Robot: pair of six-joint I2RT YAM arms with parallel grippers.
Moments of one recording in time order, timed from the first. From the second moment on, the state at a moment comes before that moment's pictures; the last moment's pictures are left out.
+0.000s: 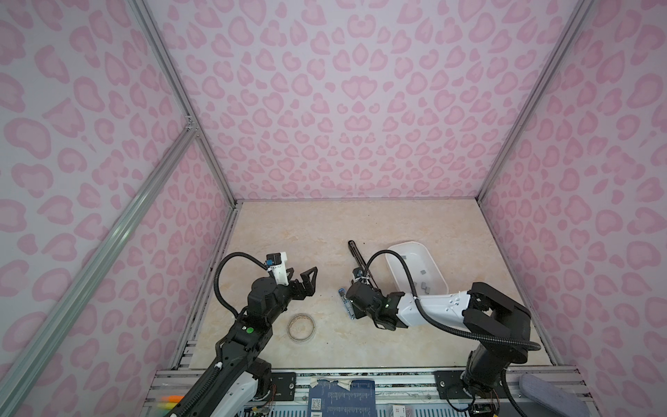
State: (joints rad) left arm -0.37 0.69 0.35 0.07 0.08 -0.48; right arm 1.06 1.73 0.89 -0.14 0.42 0.60
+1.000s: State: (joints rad) left arm -0.37 0.70 0.35 0.07 0.08 -0.48; right arm 1.06 1.73 0.89 -0.15 0.42 0.59
